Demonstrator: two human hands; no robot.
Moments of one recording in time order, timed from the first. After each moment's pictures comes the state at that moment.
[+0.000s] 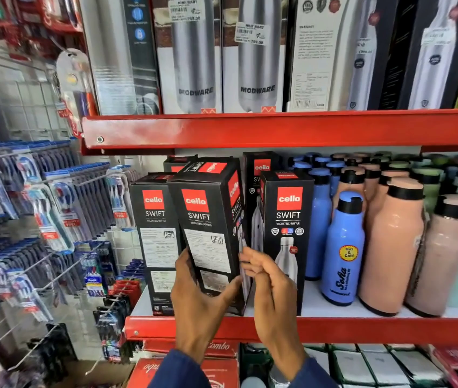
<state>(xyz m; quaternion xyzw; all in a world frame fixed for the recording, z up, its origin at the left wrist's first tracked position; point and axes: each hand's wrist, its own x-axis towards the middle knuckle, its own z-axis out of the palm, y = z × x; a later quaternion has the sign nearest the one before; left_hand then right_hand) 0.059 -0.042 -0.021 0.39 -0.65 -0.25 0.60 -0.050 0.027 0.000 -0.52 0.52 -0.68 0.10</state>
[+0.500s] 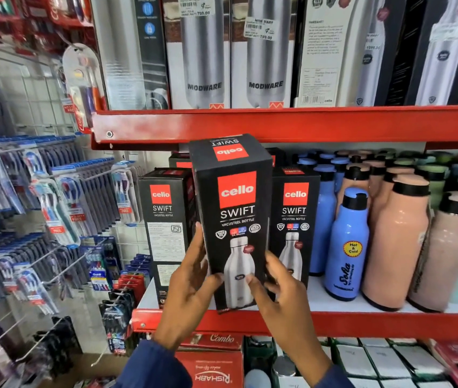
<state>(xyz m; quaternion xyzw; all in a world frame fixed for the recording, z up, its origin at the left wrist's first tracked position) 0.098 -0.048 -0.006 0.19 -0.73 -0.42 0.51 -0.059 0.040 -0.009 -0.57 0.55 -0.60 0.11</state>
